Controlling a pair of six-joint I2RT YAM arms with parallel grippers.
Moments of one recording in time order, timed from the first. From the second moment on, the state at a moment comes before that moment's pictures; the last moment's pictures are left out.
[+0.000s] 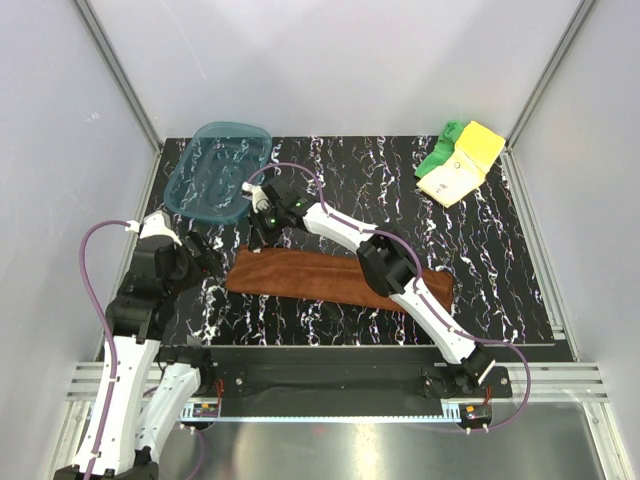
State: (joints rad) left arm -0.11 0.61 0.84 -0.86 -0.10 -0.52; right arm 0.82 2.70 2.38 -0.44 -0.56 0.27
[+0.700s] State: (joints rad) left arm -0.11 0.61 0.84 -0.84 -0.10 -0.52; right arm 0.69 2.57 2.13 -0.33 -0.48 0.36
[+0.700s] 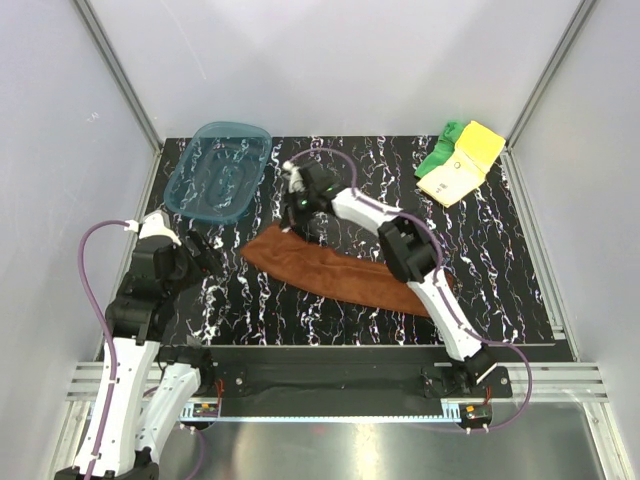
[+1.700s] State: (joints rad) left arm -0.11 0.62 0.82 -0.84 -0.08 -0.52; right arm 0.24 2.72 2.55 -0.32 0.08 0.66
